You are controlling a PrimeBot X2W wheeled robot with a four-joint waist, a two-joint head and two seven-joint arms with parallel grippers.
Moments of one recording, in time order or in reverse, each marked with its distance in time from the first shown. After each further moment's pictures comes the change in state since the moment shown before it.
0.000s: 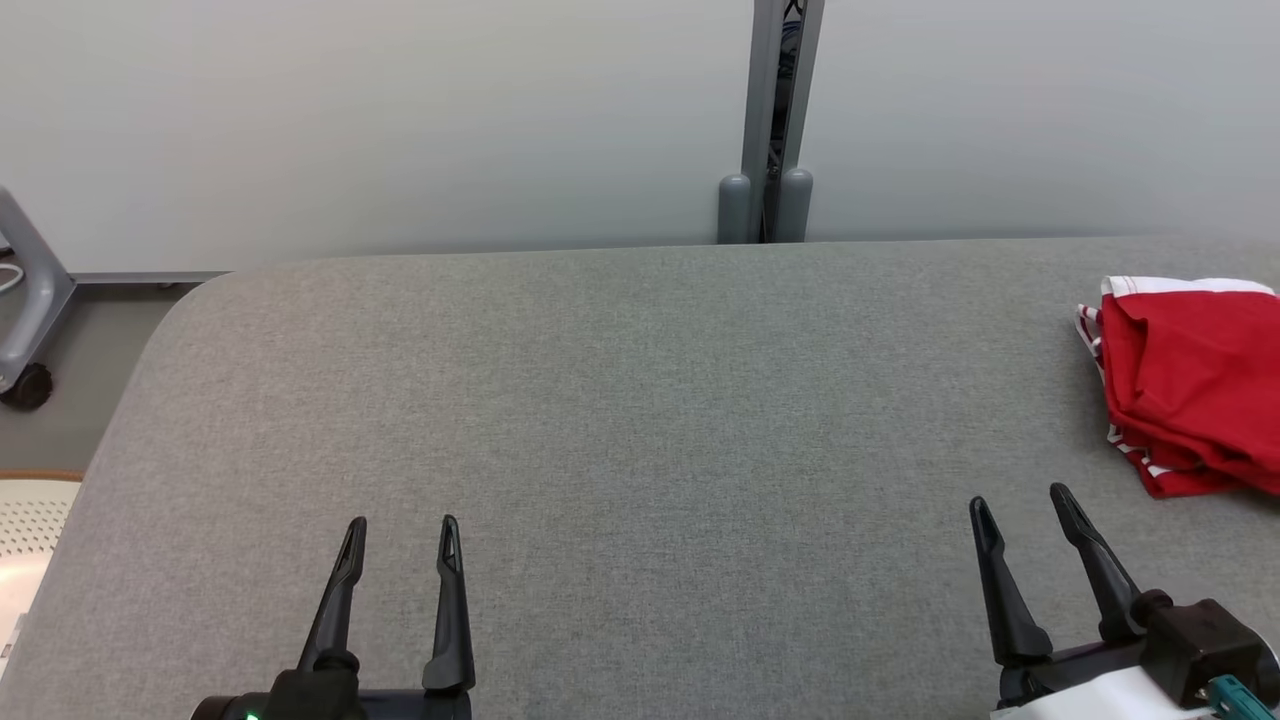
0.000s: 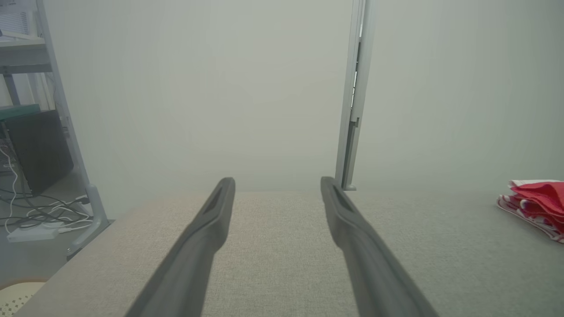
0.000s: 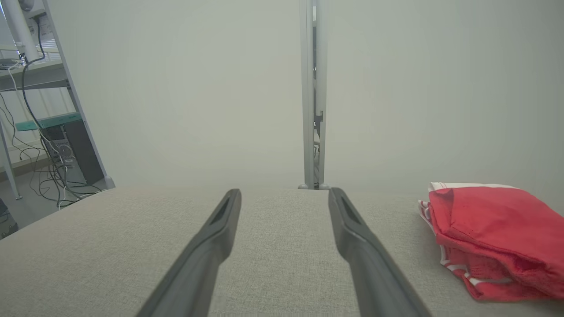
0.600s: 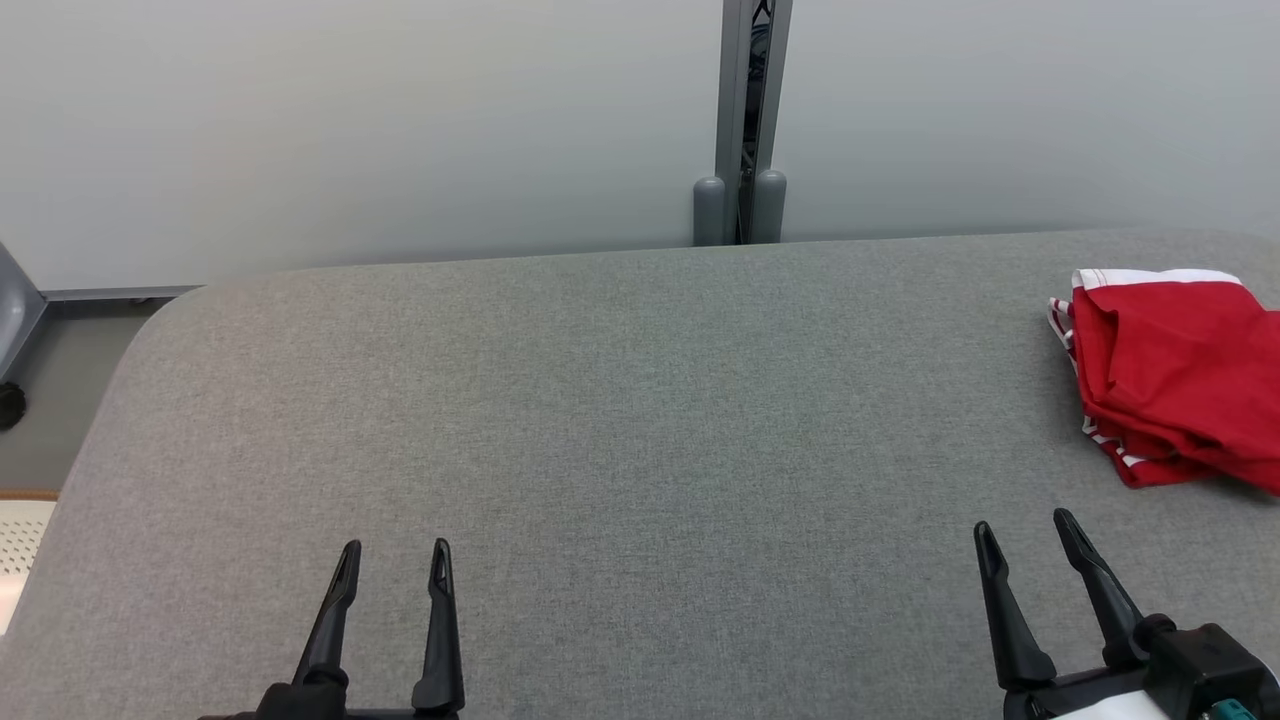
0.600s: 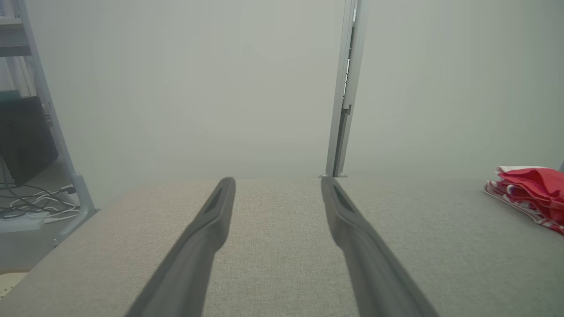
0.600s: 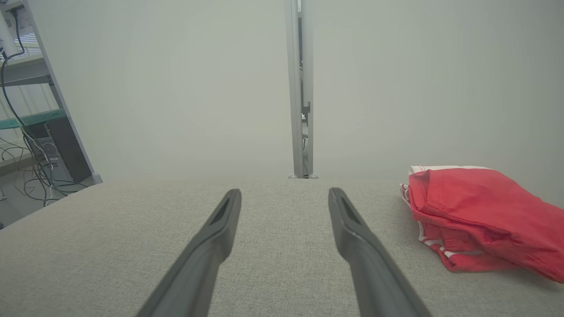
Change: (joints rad) left arm 0.031 0.000 0.033 0.022 -0.010 -0.044 0.000; right arm 0.050 0.007 -0.013 -0.009 -0.005 0.000 0.000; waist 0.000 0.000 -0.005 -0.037
